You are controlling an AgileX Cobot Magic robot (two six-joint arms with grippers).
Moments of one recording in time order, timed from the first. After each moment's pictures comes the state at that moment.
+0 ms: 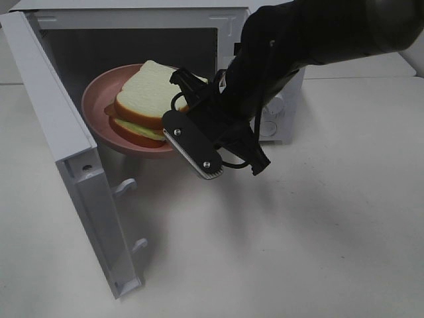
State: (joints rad) left arm -0.07 0.00 -0.52 -0.02 1.08 -0.05; right arm 0.68 1.90 -1.25 0.03 0.42 -1.75
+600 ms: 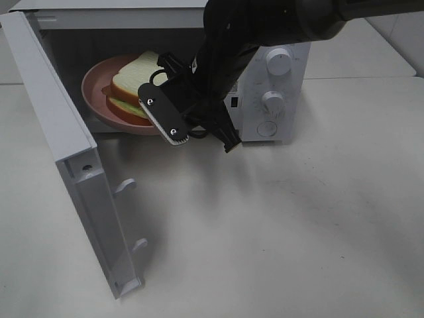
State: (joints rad) left arm -0.07 0.00 -0.52 -0.02 1.08 -0.05; right arm 0.67 2.10 -1.59 -0.03 0.57 -1.61
